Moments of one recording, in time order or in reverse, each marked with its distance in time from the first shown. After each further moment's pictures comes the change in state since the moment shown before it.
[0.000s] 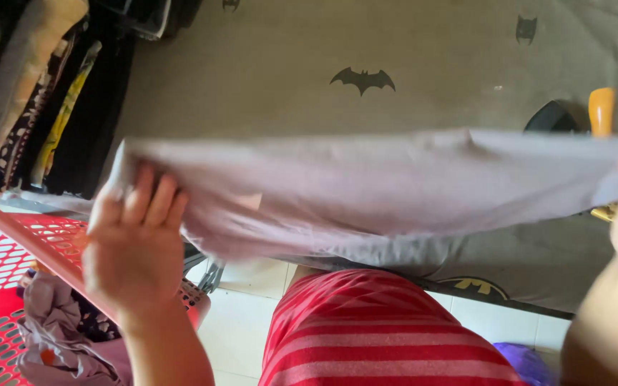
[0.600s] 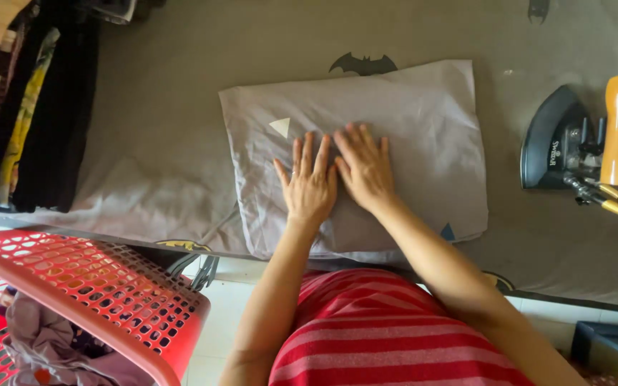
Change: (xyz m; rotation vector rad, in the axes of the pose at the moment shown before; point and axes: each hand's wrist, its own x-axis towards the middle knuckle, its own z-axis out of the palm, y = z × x) left_hand 0.046 -0.288 -0.101 2.175 -0.327 0.120; right_hand 0.017 0.073 0.387 -0.940 -0.233 -0.528
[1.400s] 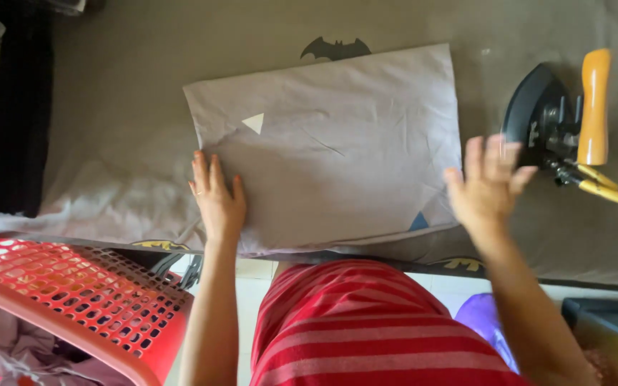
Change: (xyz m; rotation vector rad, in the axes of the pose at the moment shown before) left_hand -0.032 -0.103 -0.045 -0.177 0.132 -0.136; right_hand -0.134 0.138 -0.133 -0.334 -0.114 0.403
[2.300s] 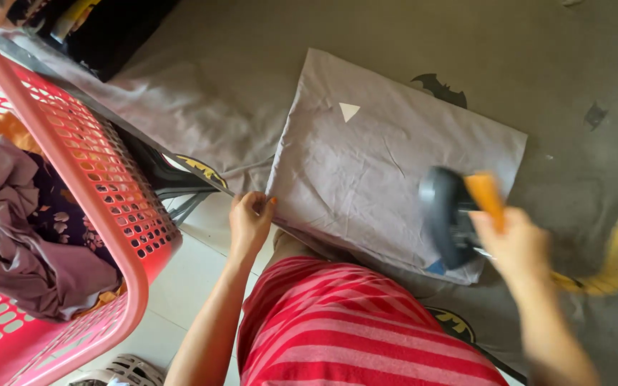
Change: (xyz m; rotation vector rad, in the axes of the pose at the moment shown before) left_hand -0.123 -0.009 -0.039 -0.464 0.079 -0.647; right_hand 0.054 -0.074 -0.104 -0.001 -0.323 -0.009
